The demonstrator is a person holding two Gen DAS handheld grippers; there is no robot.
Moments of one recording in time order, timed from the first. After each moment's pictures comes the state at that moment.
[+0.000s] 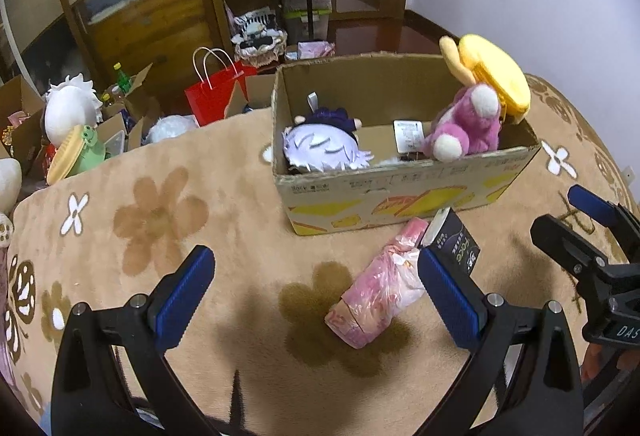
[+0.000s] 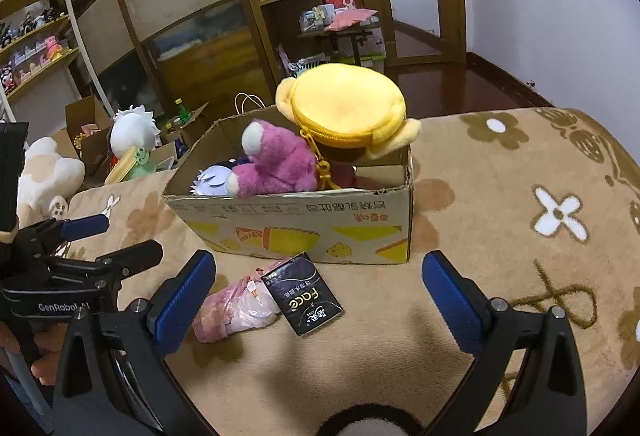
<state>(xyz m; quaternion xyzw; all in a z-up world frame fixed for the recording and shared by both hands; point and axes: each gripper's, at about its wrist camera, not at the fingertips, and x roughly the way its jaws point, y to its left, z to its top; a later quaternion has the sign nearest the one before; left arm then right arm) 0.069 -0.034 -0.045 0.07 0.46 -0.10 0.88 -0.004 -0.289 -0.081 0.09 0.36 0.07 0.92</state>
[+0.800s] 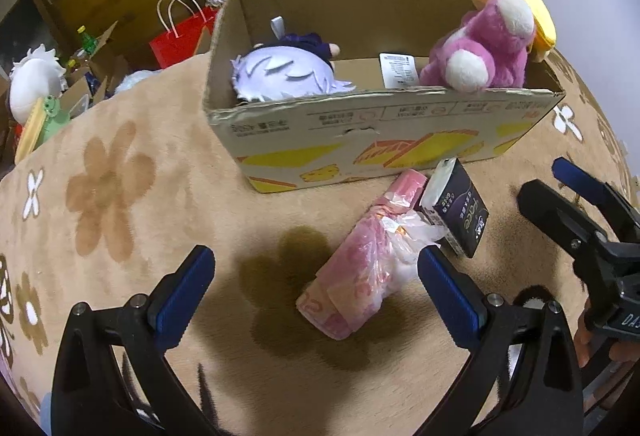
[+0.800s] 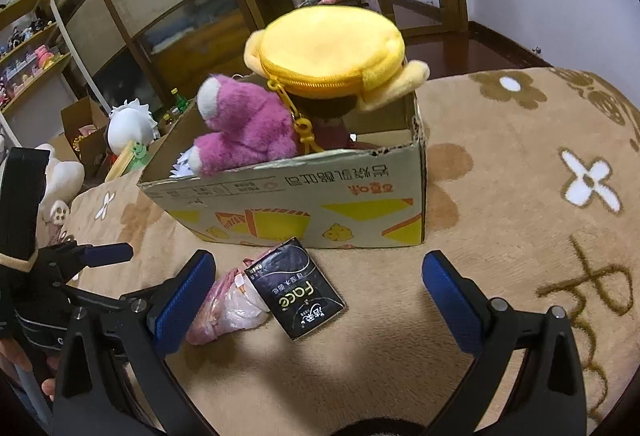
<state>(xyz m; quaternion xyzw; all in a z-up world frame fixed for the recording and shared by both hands) 0.091 -0.052 -0.097 0.07 0.55 -0.14 0.82 0.021 -0.294 -0.122 0.12 0.40 0.08 0.90</state>
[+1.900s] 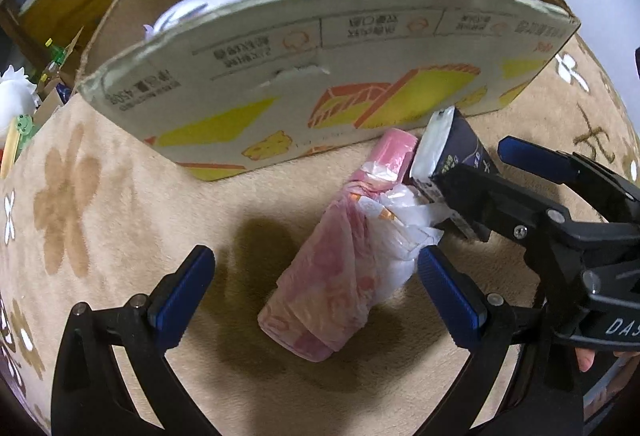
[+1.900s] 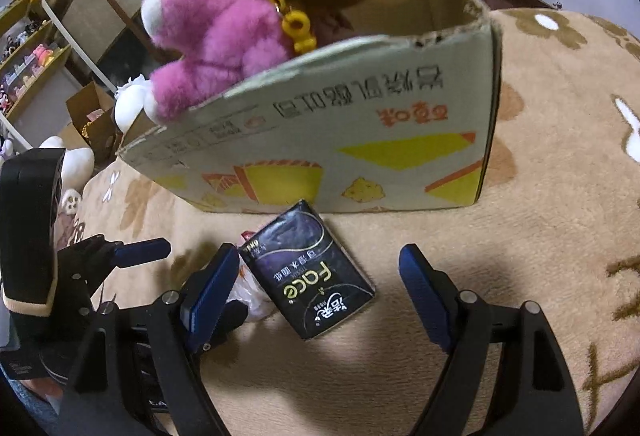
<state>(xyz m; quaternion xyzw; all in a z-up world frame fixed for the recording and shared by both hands) 0.102 -0.083 -0.142 0.12 0.58 -0.17 0.79 0.048 -0.275 -0.171 0.16 0.47 0.12 0.86</state>
